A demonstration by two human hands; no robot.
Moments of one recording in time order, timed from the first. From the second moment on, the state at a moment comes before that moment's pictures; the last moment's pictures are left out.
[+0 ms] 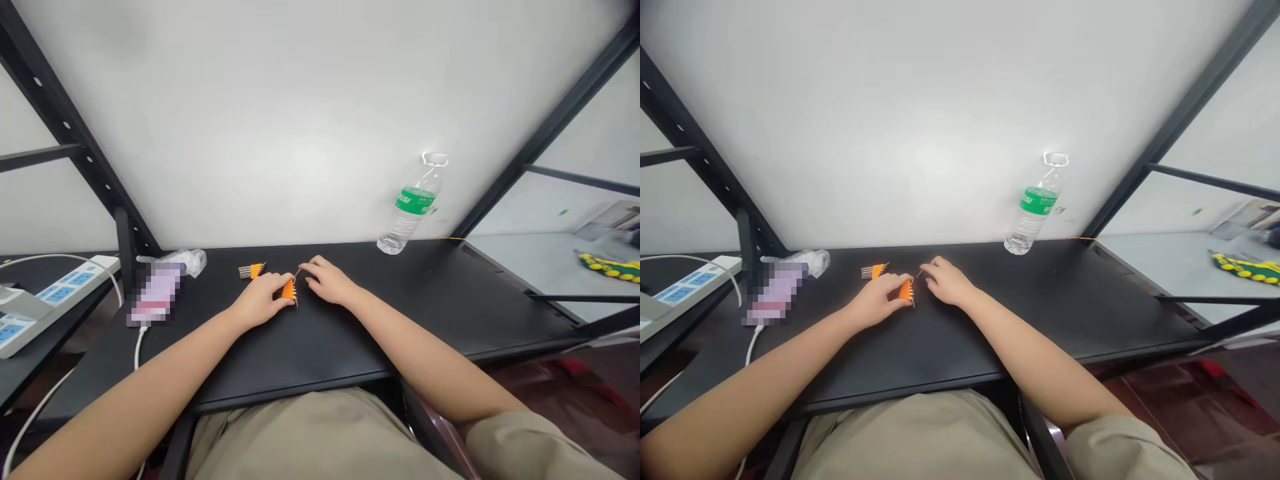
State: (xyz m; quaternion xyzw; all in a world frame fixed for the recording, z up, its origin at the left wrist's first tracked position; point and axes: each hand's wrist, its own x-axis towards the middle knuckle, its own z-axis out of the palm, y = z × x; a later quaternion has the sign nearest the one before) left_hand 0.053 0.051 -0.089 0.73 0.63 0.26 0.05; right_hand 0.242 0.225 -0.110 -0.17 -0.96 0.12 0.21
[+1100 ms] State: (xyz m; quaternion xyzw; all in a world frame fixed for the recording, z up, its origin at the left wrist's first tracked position) left_hand 0.051 0.053 -0.093 0.68 0.66 0.31 0.09; right_hand 0.231 0.228 -0.116 -0.22 -0.96 0.04 0.18
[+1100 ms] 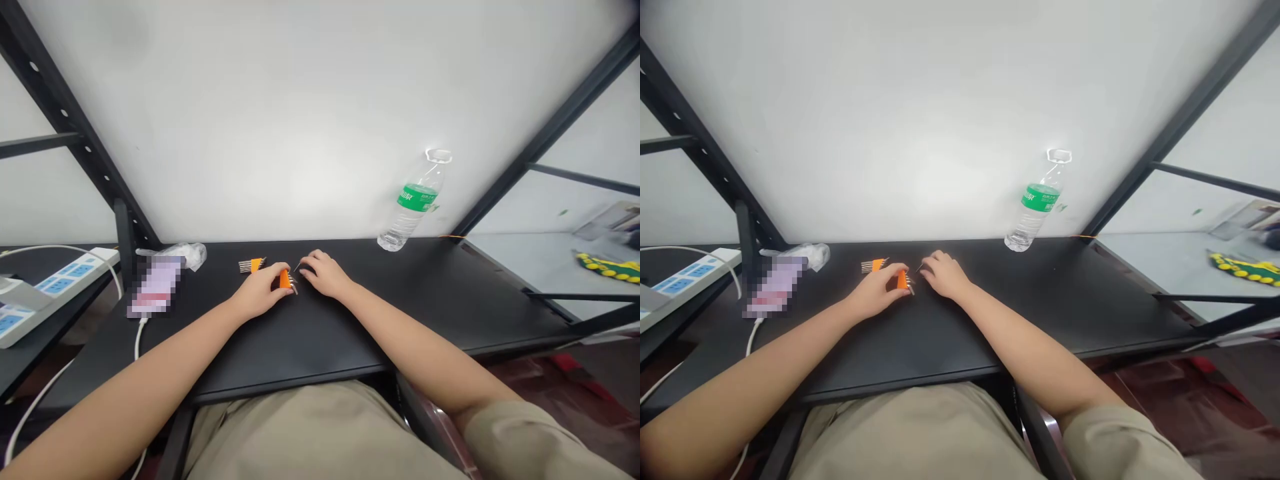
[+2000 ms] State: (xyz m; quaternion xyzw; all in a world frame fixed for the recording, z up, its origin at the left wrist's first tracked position) left_hand 0.055 0.051 -0.090 0.65 0.65 0.37 0.10; right_hand 0.253 0.245 -0.096 -0.22 -0.95 0.15 0.19
